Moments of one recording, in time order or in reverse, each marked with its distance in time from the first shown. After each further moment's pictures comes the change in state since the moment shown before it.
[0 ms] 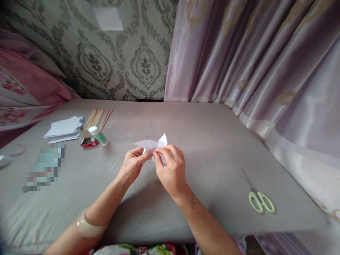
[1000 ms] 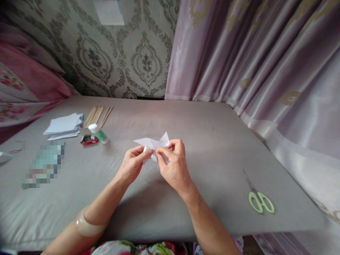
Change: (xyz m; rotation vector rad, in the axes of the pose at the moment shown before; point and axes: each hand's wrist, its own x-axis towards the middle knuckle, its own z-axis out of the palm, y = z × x) left_hand -0.004 0.001 0.000 0.025 -0.040 0.015; right_hand 0.004 0.012 -0.006 0.100 -0.191 0.050
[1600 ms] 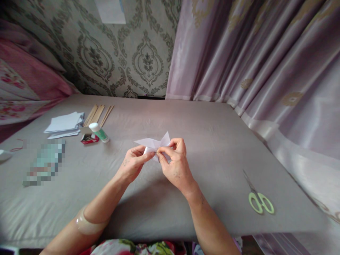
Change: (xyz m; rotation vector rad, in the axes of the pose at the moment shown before) left_hand -0.001 0.003 0.001 -0.023 -0.040 -0.011; right_hand 0.002 0.003 -0.004 0.048 -0.036 0.016
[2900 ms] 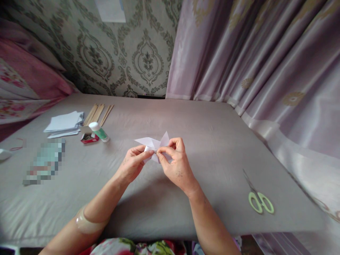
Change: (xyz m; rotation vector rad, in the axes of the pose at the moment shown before) left_hand -0.001 0.000 -0.001 -0.018 -0.005 -0.039; right_hand 0.002 -0.001 -0.004 0.079 -0.037 0.023
